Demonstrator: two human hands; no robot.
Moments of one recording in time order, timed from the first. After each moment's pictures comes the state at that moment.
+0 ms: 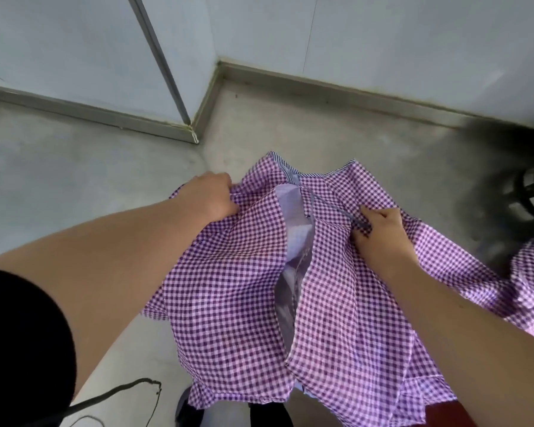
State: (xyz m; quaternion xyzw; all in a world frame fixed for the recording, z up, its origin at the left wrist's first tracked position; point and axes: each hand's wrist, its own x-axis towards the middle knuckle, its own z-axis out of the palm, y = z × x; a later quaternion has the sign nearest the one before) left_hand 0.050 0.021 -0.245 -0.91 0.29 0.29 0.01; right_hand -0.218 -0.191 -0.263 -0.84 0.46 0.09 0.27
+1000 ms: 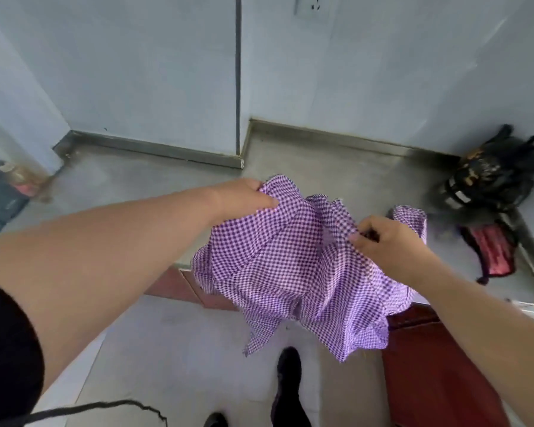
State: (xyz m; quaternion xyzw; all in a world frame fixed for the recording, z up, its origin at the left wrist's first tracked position) left_hand -0.012 0.192 -0.063 -0.78 0.32 0.46 -0.27; right_hand -0.279 0.036 -0.062 -0.88 0.38 0.01 0.28
